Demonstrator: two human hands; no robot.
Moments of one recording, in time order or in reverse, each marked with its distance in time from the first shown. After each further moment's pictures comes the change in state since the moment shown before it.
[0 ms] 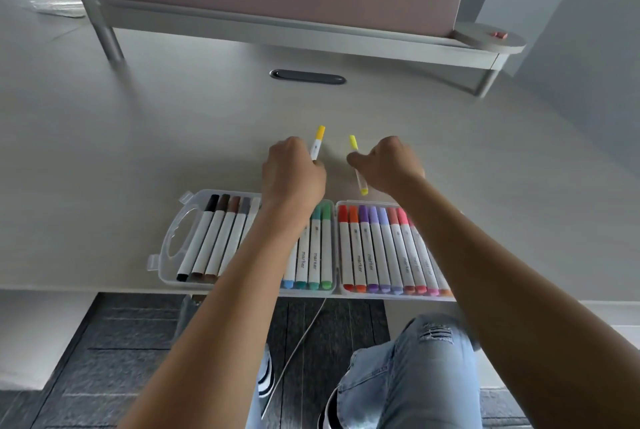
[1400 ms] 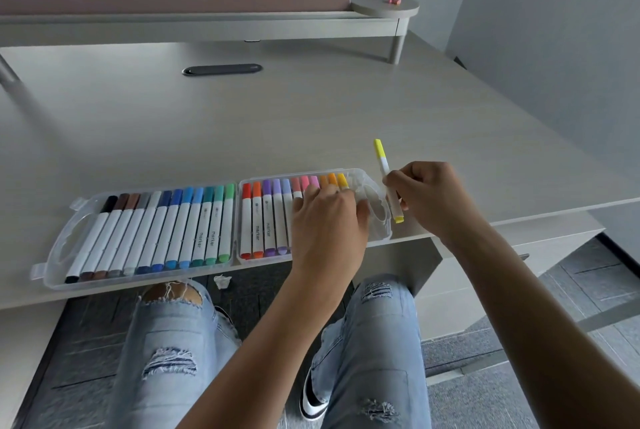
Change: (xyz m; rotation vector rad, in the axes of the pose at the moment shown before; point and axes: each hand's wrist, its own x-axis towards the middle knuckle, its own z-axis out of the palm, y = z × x) left_hand -0.161 0.096 0.085 0.117 -0.082 0.437; right_hand -0.127 0.167 -0.090 0.460 0.142 0.102
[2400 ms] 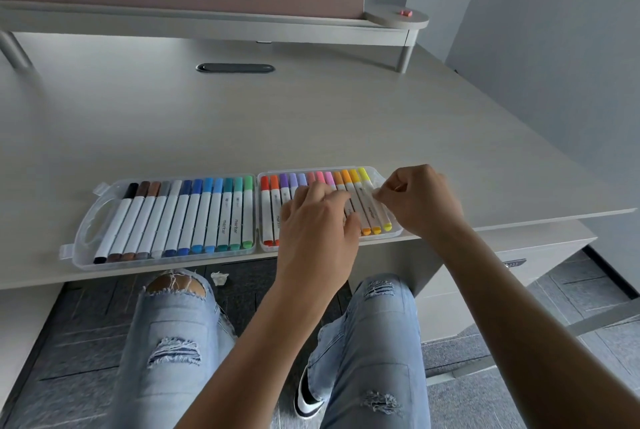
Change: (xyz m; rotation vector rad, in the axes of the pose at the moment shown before) left_hand -0.024 -0.037 -0.025 -0.155 0.012 0.021; right_hand -0.006 -0.008 0.028 -0.481 0.055 -0.094
